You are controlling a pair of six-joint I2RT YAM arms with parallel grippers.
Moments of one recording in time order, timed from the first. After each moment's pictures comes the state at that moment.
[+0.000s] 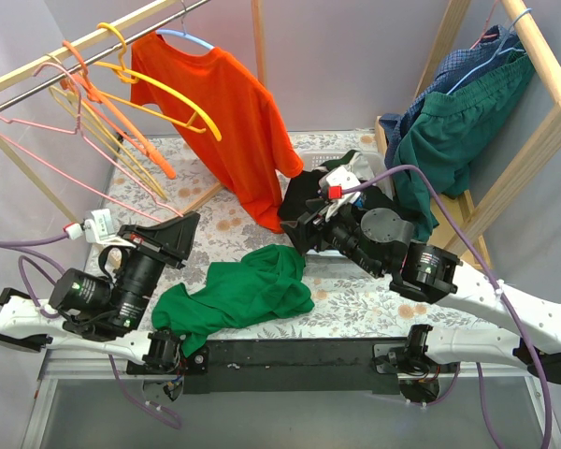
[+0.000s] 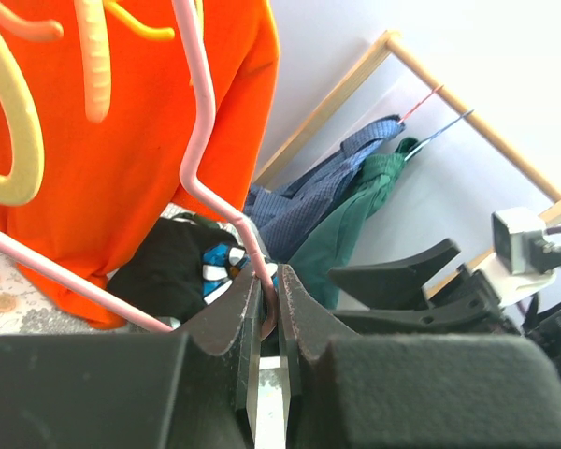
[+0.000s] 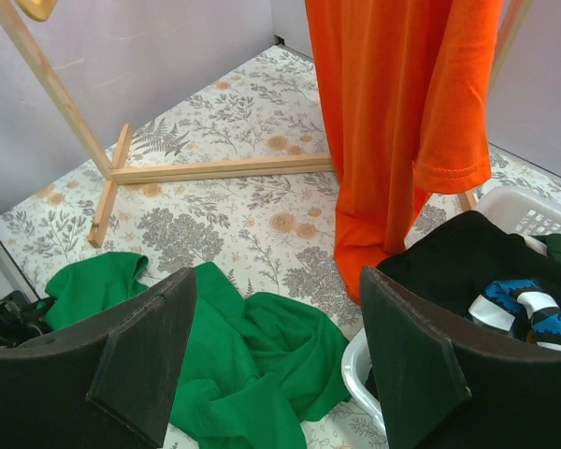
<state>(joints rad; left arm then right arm) -1.68 0.50 0.86 0.32 -1.27 -0.06 1.20 1.00 1.14 -0.22 0.38 0.10</state>
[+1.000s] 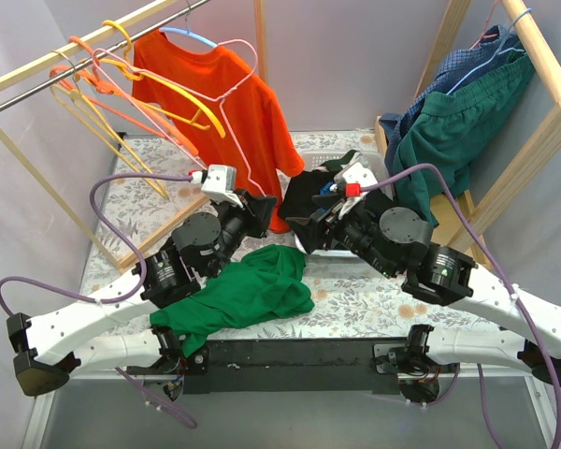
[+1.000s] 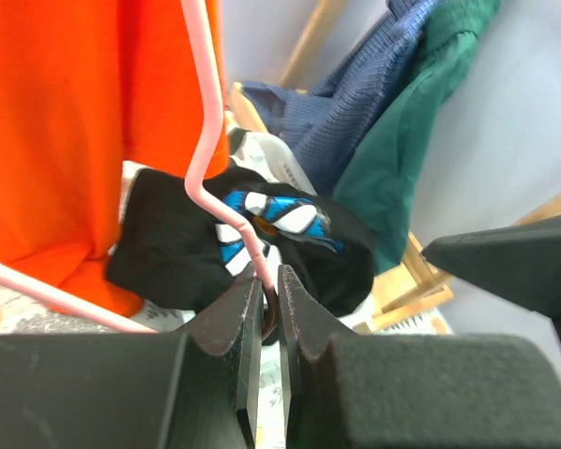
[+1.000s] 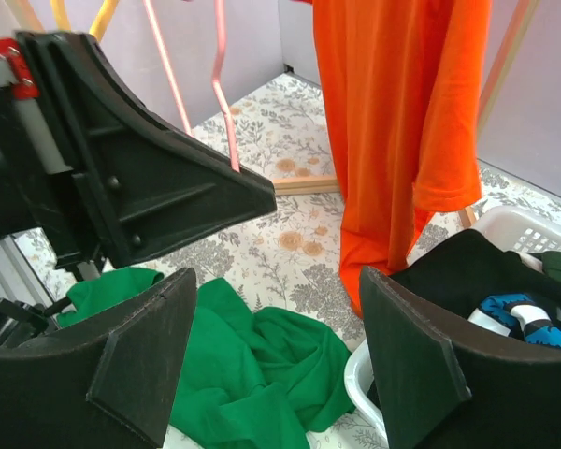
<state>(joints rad) -1.09 0.96 1.03 -0.05 -0.62 -0.45 1.20 0.97 1.16 -0.23 0.36 0.10</state>
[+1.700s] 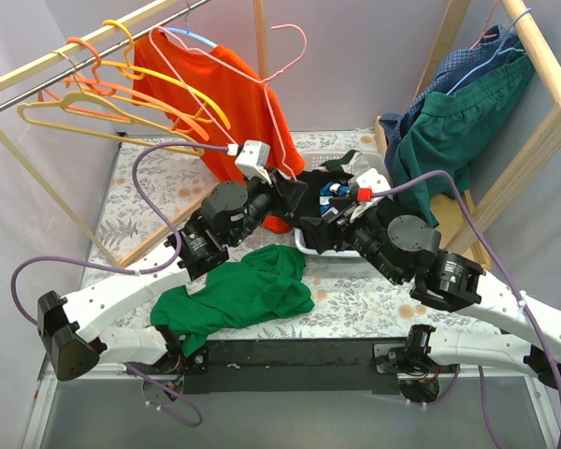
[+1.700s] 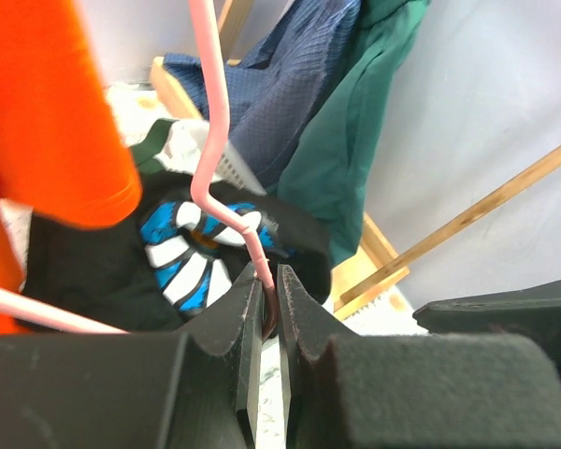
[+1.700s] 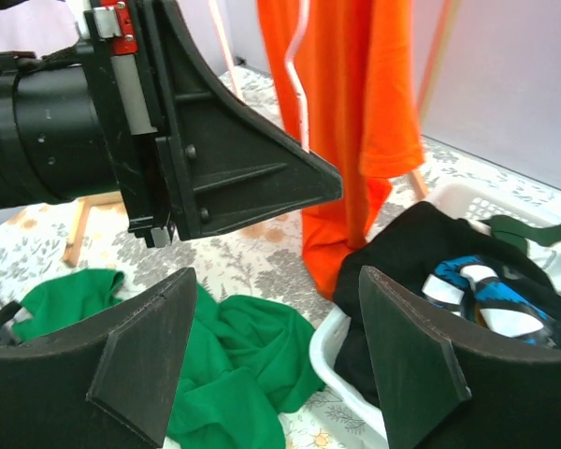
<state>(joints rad) -0.94 1.19 1.12 0.06 -0.25 -0.49 1.20 0.89 1.10 -0.25 0.46 0.10</state>
